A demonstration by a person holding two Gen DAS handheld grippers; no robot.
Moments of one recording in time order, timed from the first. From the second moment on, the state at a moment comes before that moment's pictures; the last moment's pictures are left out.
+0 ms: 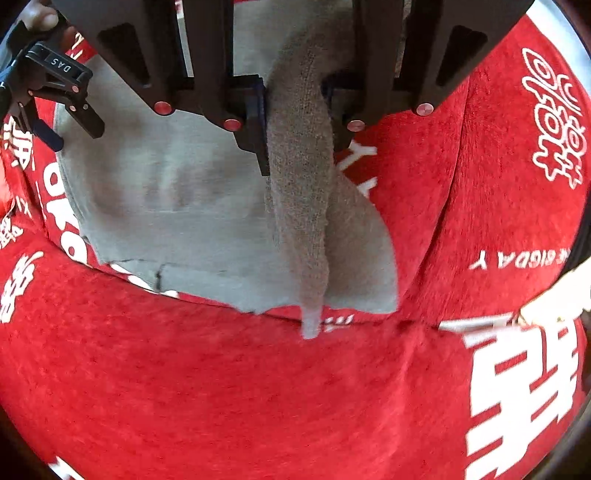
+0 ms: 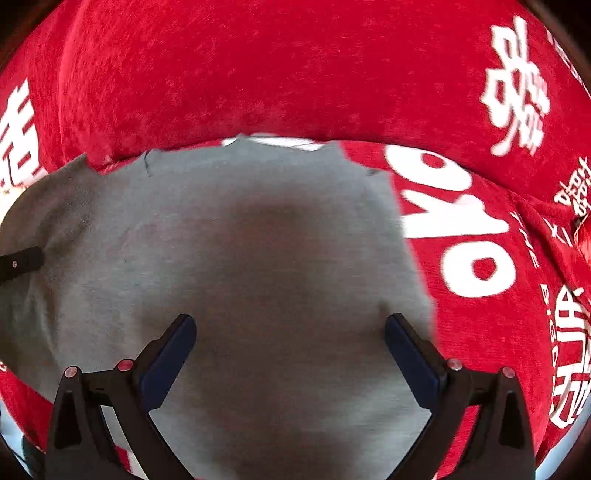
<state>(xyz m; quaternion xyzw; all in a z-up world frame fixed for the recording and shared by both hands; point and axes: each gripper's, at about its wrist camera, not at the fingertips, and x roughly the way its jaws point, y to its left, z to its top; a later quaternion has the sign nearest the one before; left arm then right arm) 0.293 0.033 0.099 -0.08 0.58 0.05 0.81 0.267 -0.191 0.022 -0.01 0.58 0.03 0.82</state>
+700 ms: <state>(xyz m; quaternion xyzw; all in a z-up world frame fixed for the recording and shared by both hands) 0.324 -0.228 0.085 -0.03 0.63 -0.03 0.77 0.212 -0.367 0.016 0.11 0.55 0.01 0.82</state>
